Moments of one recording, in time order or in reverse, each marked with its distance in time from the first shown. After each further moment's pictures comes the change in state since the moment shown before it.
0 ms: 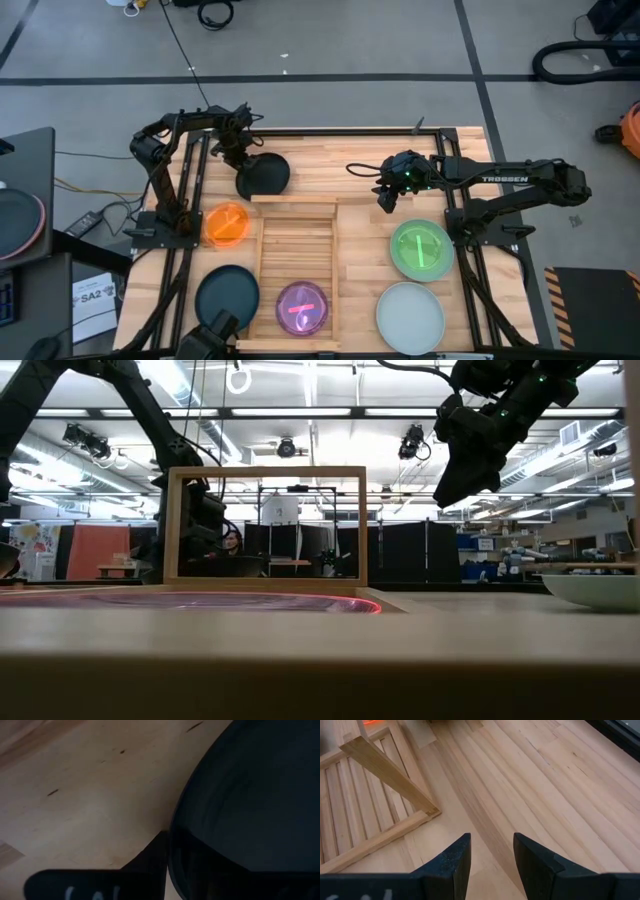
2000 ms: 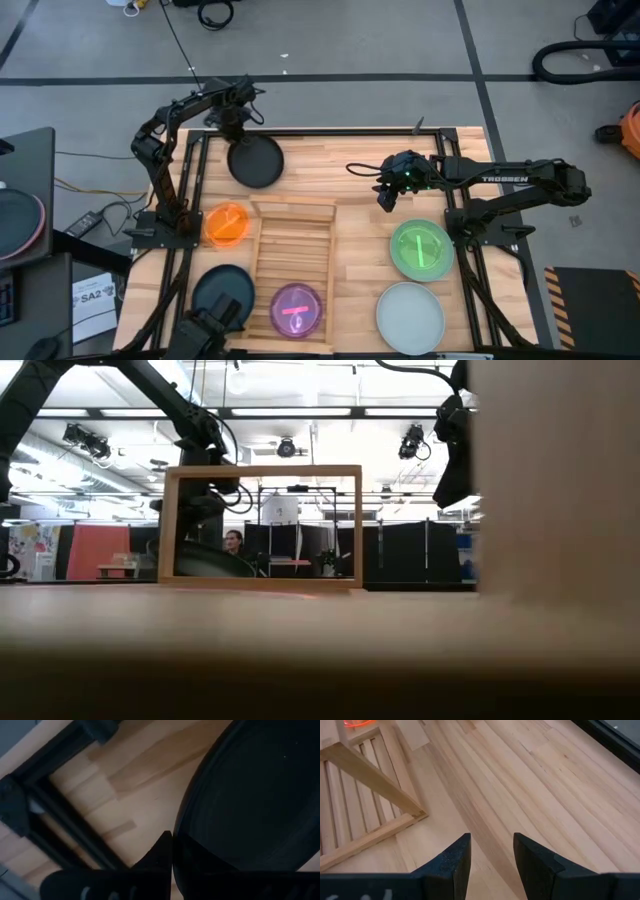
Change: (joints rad) left arm -0.002 -0.001 0.382 -0.354 -0.273 0.003; right arm 0.000 0.000 0.000 0.000 0.034 -0.001
